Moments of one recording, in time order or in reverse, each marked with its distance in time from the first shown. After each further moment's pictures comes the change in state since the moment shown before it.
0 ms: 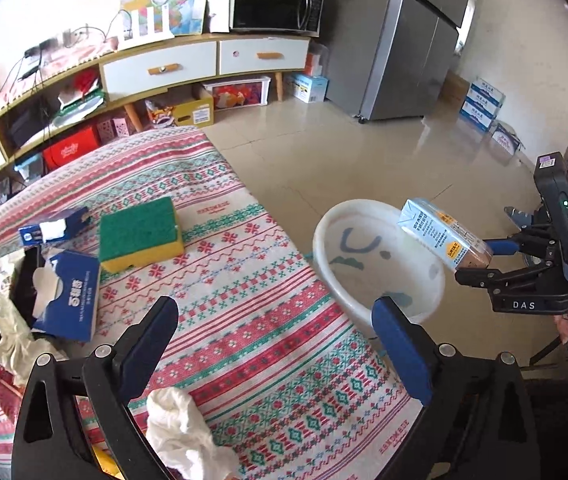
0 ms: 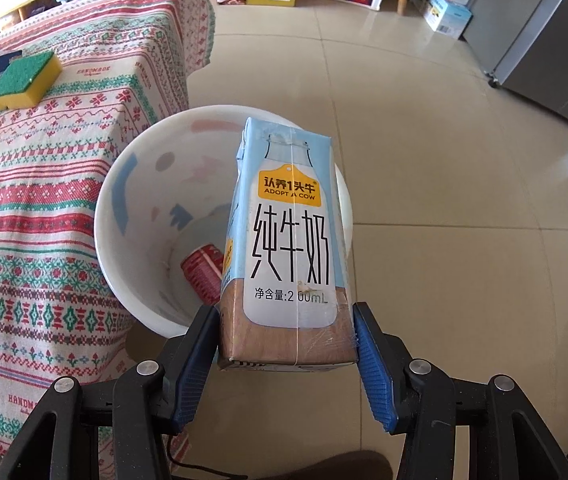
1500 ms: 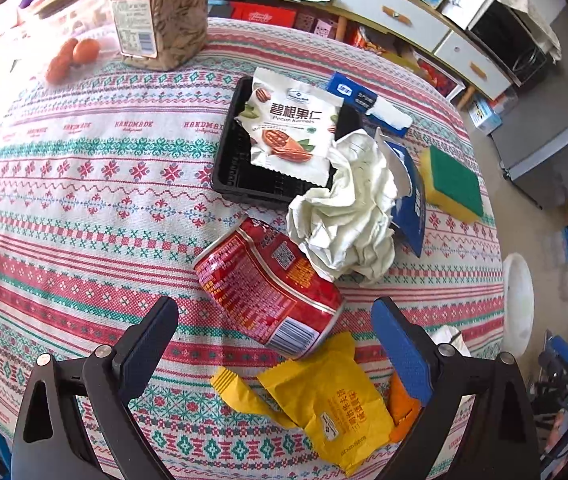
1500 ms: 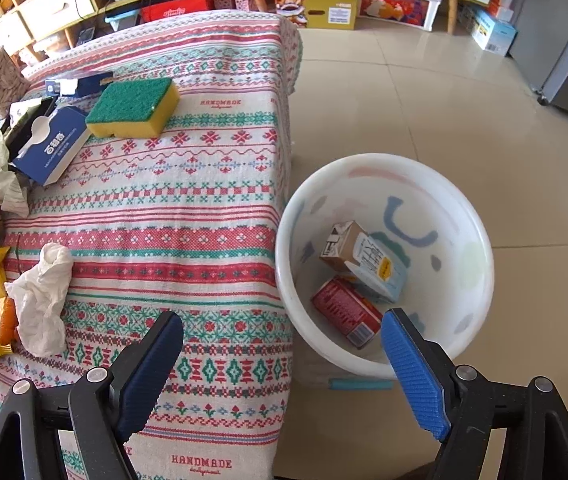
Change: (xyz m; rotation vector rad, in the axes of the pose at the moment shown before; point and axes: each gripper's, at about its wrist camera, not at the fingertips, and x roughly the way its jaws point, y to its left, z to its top) left arm -0.032 0.237 -0.084 -0.632 0.235 0.218; right arm -0.022 0.103 0.025 0.003 -0.054 0.138
